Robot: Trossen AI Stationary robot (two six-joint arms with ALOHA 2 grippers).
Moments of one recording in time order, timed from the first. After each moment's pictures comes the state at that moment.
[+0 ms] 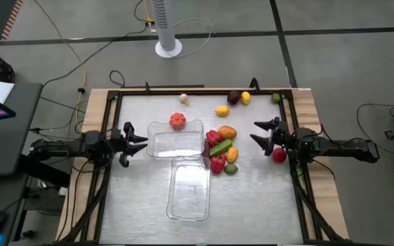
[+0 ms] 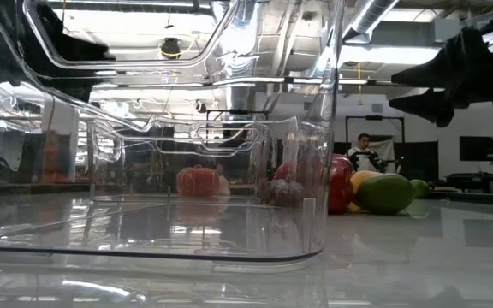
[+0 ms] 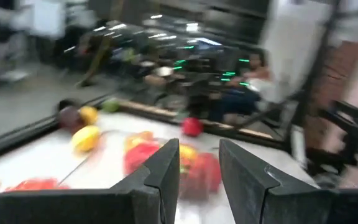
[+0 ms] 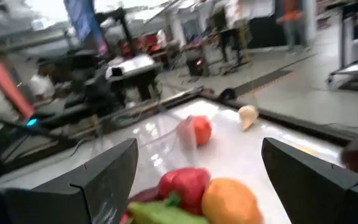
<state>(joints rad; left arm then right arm) 0.00 0.00 0.01 0.13 -0.03 -0.16 -0.08 0.10 0.01 0.13 0.34 0.26</state>
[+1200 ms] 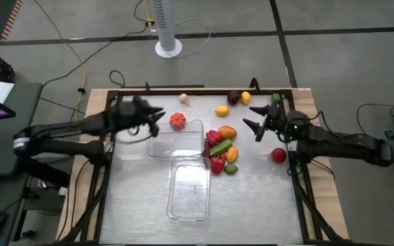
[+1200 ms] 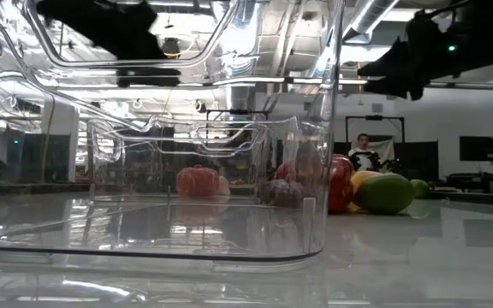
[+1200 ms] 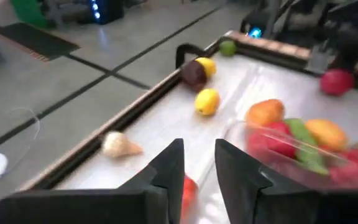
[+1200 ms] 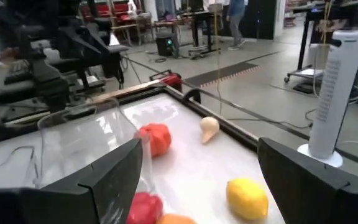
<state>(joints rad) 0.34 0.95 0.68 -0.13 -0.20 -0.11 -0.35 0.58 0.30 0.21 0.16 0.11</state>
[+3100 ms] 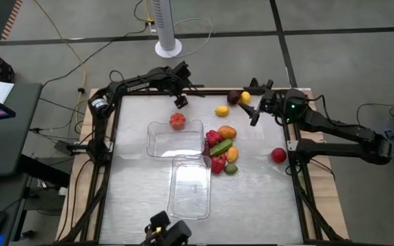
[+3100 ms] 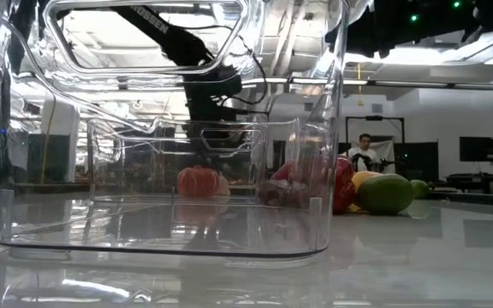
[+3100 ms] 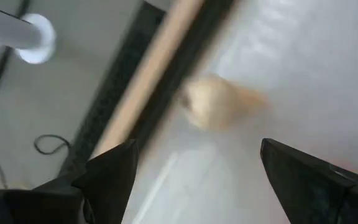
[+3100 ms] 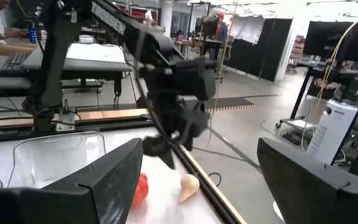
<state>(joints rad) 0.67 2.00 1.66 -0.86 -0.15 0.18 -0.49 0.82 0.62 0.21 -0.03 -0.14</state>
